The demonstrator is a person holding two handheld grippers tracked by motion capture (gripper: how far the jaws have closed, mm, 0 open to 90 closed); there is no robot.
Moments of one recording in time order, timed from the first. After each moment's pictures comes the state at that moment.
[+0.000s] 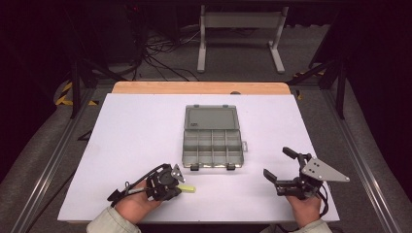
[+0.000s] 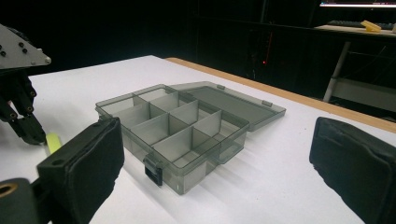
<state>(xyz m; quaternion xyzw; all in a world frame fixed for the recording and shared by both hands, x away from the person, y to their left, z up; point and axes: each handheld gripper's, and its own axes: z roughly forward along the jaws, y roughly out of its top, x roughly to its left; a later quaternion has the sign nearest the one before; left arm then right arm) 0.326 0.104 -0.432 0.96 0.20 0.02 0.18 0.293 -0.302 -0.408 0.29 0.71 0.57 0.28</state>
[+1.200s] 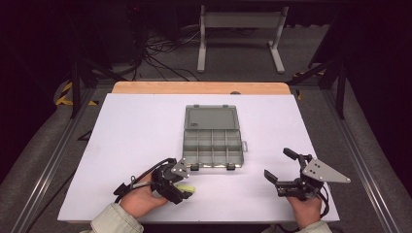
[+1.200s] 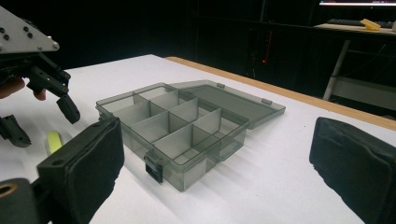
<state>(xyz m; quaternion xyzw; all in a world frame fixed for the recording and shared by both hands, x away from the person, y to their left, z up) 0.340 0.093 -0.429 0.96 0.14 0.03 0.26 0.290 -0.304 -0.409 0.30 0.72 0.57 0.28</state>
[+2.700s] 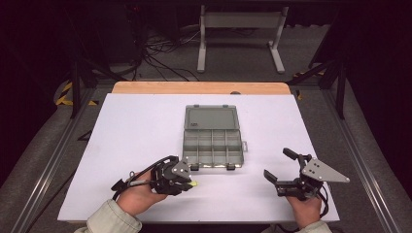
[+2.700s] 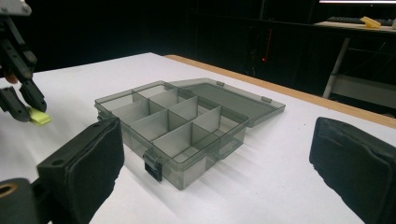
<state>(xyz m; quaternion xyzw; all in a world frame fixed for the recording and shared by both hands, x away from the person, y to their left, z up) 0.327 0.089 -0.385 0.96 0.09 0.04 0.26 0.291 -0.303 -0.410 0.30 0.72 0.56 0.28</state>
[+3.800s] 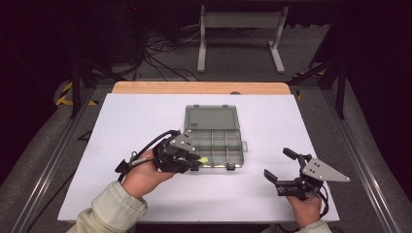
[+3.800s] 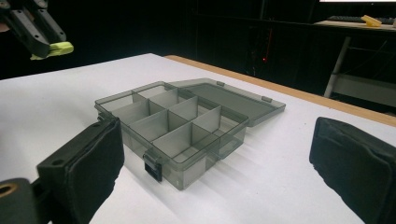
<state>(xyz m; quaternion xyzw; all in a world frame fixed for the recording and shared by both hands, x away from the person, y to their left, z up) 0.356 0.076 -0.326 0.93 0.11 0.05 0.34 0.292 -0.304 -0.411 0.30 0.71 0.57 0.28</state>
